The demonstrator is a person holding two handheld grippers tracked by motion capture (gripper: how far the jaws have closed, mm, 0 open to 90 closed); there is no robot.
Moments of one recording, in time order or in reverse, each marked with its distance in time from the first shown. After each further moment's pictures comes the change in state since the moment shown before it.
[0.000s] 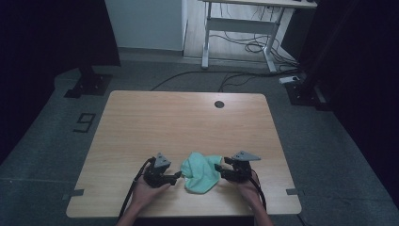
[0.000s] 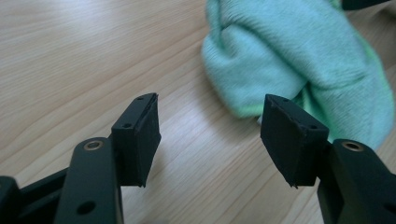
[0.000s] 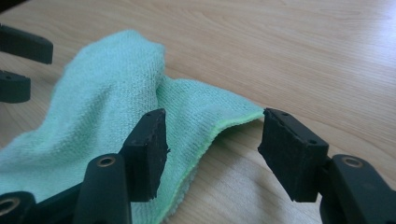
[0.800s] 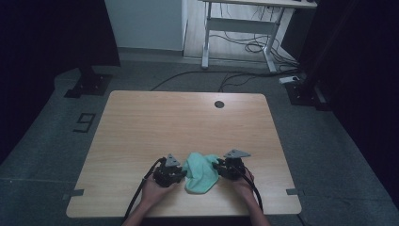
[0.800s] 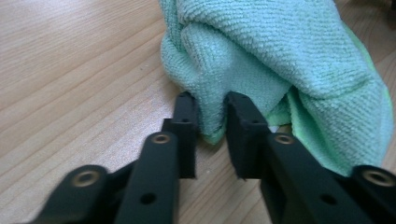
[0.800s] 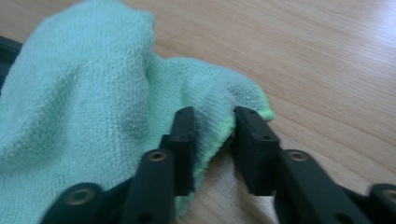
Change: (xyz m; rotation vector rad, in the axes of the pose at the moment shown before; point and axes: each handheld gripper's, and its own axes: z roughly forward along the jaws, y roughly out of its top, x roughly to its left) left arm -0.010 0.003 0.027 0.059 -0.060 0.033; right arm 0.004 0.002 0.026 0.093 -0.017 -0.052
